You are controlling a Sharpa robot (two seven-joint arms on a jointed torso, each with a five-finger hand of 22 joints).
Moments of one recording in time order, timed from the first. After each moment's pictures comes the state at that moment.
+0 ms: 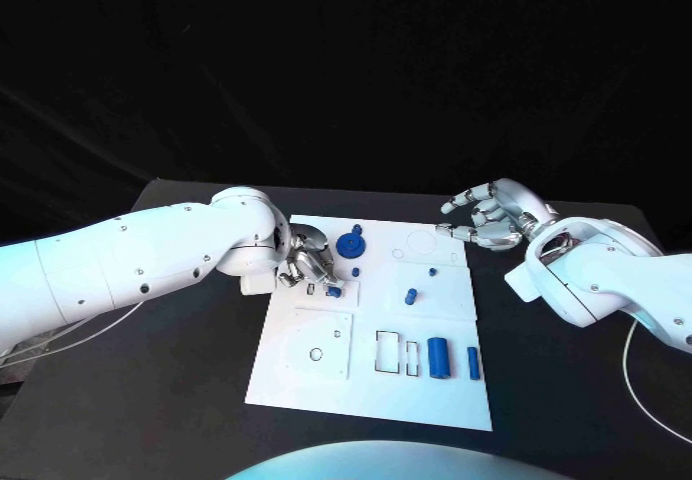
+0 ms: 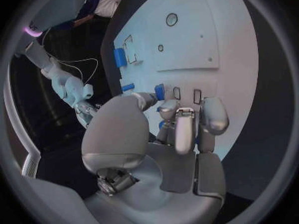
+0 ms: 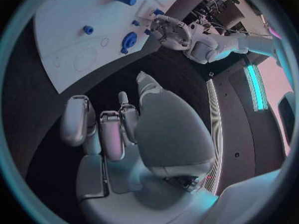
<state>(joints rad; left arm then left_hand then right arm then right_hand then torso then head) 1.27 -0.73 -0.06 1.47 -0.90 0.28 -0.51 1.26 -0.13 0.65 0.33 0.22 0.70 0.08 1.02 0.53 1.19 0.00 1.31 0.90 1.47 -0.05 1.50 1.31 0.11 1.29 0.05 1.38 1.09 1.30 -0.95 -0.16 1.70 -0.92 -0.56 -0.13 1.44 -0.15 0.09 0.29 0.27 0.85 0.16 0.19 0.42 1.41 0.08 1.36 1.31 1.46 0.01 1.51 1.31 0.07 1.37 0.11 1.23 1.31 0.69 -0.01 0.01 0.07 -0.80</state>
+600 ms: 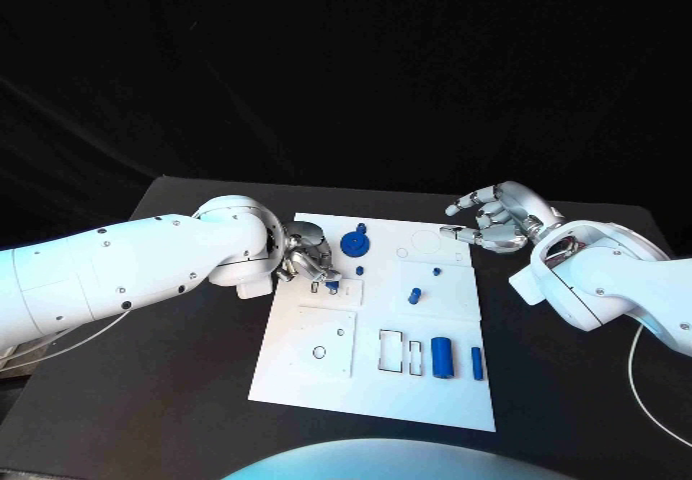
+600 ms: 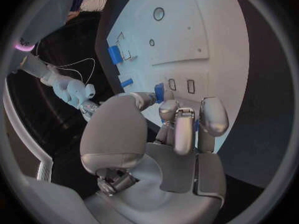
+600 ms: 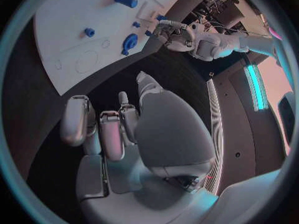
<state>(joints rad) 1.25 -0.80 -0.06 1.56 -1.03 0.15 -0.46 1.23 -0.16 0.67 0.33 0.22 0.71 0.07 1.02 0.55 1.20 -0.01 1.31 0.91 1.47 -0.06 1.50 1.31 0.11 1.29 0.05 1.39 1.11 1.29 -0.95 -0.16 1.70 -0.92 -0.56 -0.12 1.44 -0.15 0.09 0.29 0.27 0.85 0.16 0.19 0.42 1.41 0.08 1.36 1.31 1.46 0.01 1.51 1.31 0.07 1.37 0.11 1.23 1.31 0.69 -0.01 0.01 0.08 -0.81</state>
